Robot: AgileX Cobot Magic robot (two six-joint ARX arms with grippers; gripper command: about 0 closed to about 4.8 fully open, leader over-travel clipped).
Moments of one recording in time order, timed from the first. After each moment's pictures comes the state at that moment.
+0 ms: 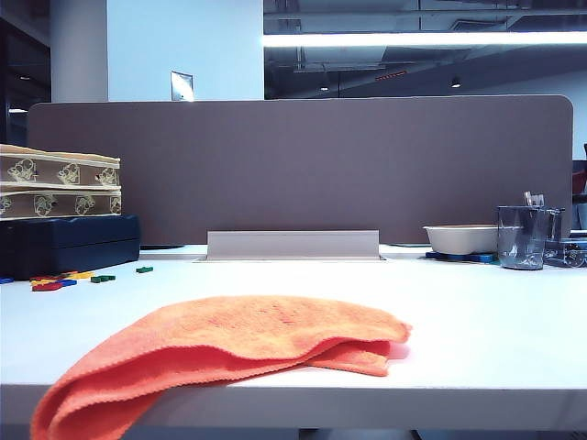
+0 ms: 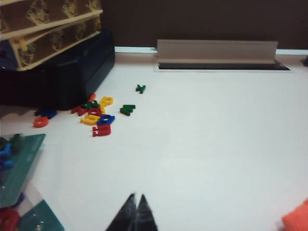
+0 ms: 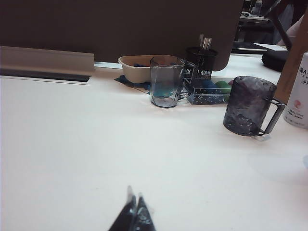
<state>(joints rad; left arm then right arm) -0.23 0.26 0.00 0.18 -0.14 -0.01 -0.04 0.00 0.01 -0.02 0.00 -0.08</state>
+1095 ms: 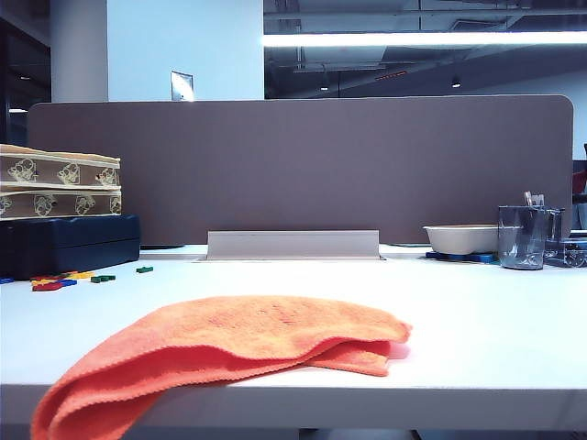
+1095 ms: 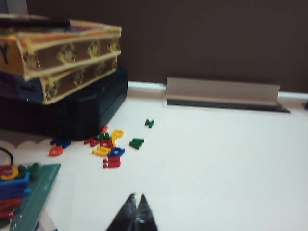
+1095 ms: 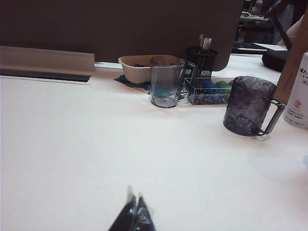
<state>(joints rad) -0.19 0.09 0.00 0.15 -0.13 -0.04 -0.04 0.00 0.01 -0.02 0.00 -0.08</state>
